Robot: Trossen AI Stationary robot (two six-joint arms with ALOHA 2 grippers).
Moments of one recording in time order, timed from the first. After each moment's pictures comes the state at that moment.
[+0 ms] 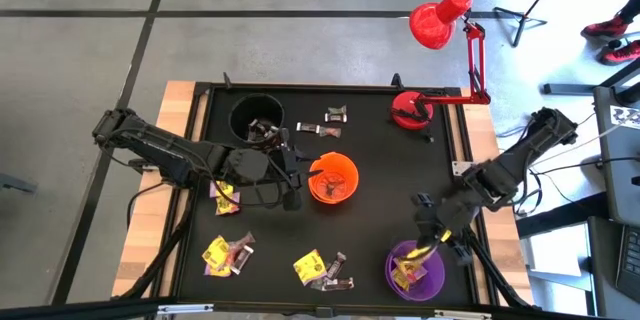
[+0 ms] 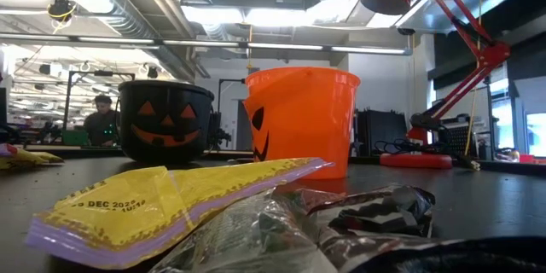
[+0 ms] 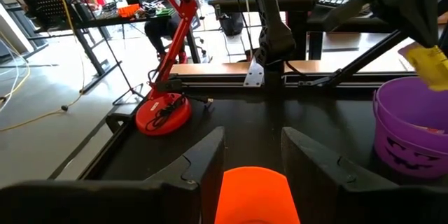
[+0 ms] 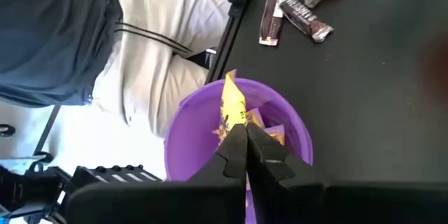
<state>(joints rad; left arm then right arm) -0.26 1.36 1.10 -0.04 -0.54 -0.02 0.67 1.16 1.15 -0.83 -0.17 0.44</state>
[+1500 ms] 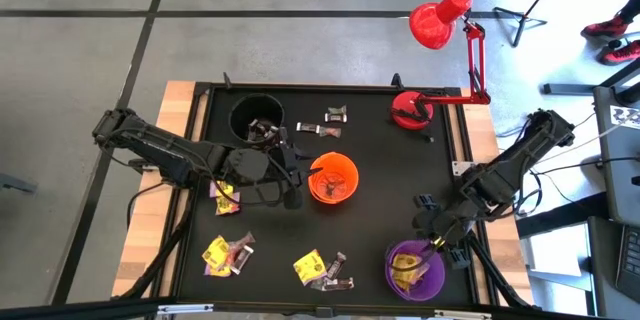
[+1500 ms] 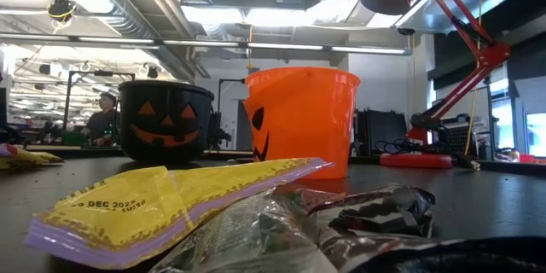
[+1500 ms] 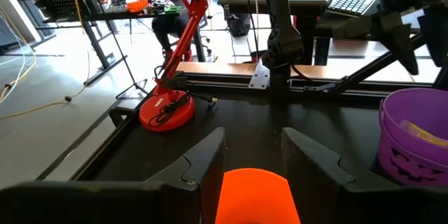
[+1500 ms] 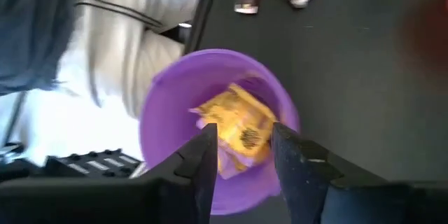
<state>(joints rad) -0.26 1.36 1.10 -0.04 -0.57 -0.07 0.71 1.22 1.19 -0.95 -0.08 0.49</state>
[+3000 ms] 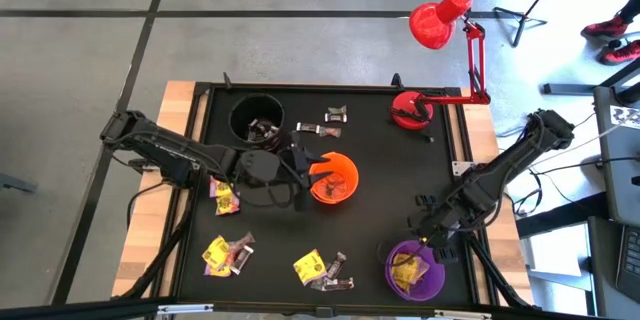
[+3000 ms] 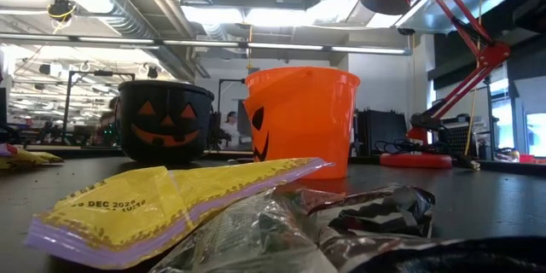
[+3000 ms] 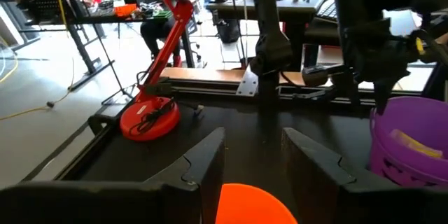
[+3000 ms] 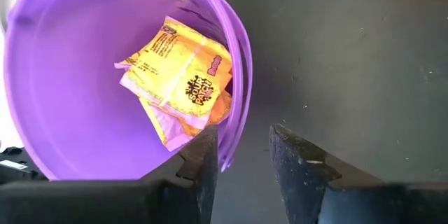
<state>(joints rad) -0.24 1.44 1.10 0.09 -0.51 -0.06 0.71 1.22 0.91 -0.86 -0.10 0.60</state>
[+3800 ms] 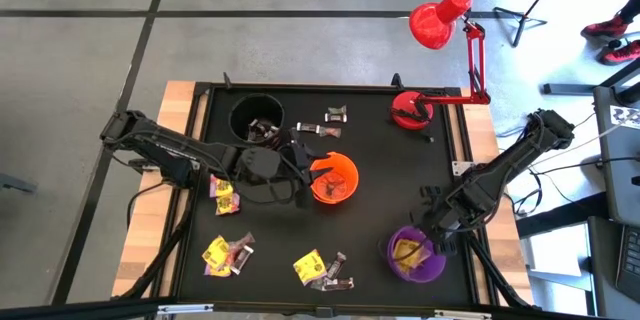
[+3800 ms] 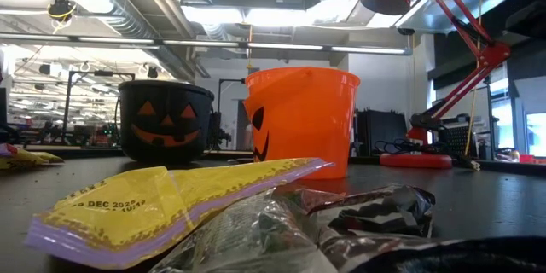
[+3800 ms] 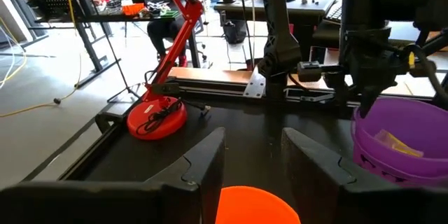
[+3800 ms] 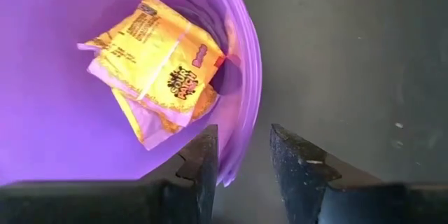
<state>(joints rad) -0.22 1.44 1.10 0.09 -0.51 -0.07 0.71 1.22 0.91 -1.01 0.01 0.61</state>
